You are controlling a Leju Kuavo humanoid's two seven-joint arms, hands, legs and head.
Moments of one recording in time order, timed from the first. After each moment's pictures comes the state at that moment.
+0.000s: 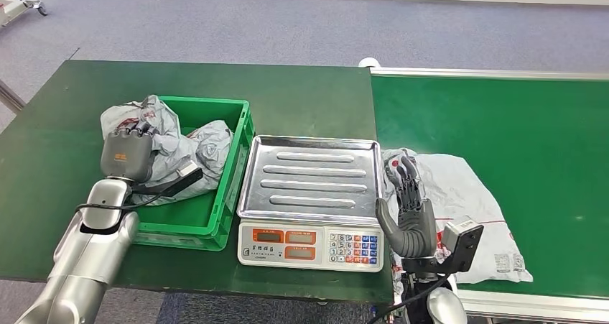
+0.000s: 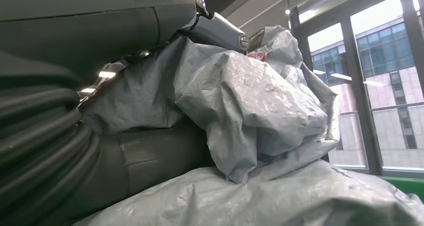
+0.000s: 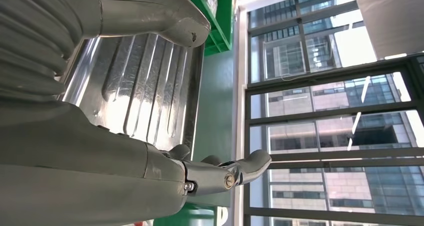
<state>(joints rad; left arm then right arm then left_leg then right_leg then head) -0.42 0.26 -0.04 -0.91 -1.52 0.37 -0.08 0.00 0.19 0.17 -1.52 -0.09 0.10 -0.45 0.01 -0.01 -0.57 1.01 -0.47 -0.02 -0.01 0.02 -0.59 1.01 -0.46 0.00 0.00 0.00</state>
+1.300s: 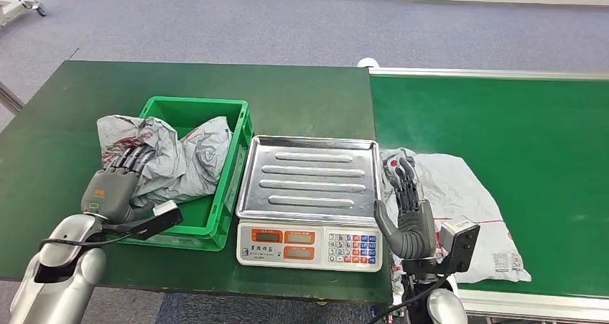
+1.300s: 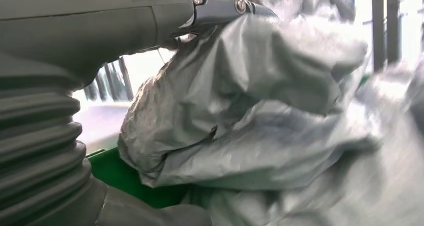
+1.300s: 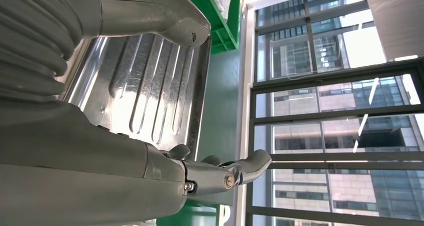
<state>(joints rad) -0.11 0.34 0.04 -1.32 -1.14 0.00 -0.28 0.01 0.19 0.16 -1.53 -0.06 0.12 -0.44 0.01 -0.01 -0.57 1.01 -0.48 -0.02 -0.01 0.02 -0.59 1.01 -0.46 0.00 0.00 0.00</state>
